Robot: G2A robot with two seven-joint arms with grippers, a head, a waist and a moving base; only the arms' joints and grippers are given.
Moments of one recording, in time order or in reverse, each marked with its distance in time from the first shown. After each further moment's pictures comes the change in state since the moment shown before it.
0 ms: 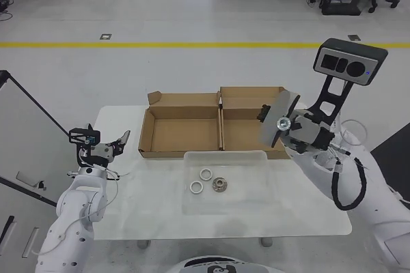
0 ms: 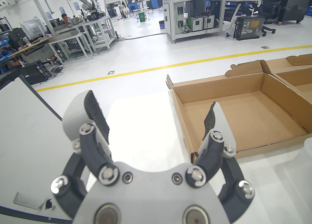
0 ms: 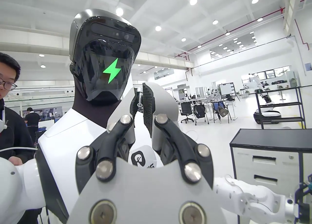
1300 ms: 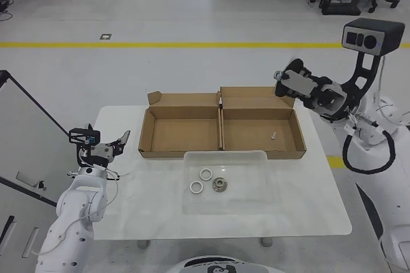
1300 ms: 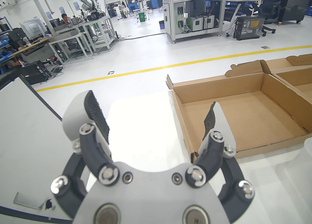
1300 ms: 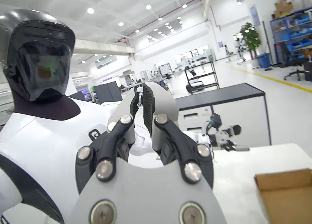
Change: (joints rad) left arm 0.000 0.000 0.000 0.000 0.000 0.000 0.000; right arm -0.106 0.058 0.378 0.163 -0.189 0.267 0.221
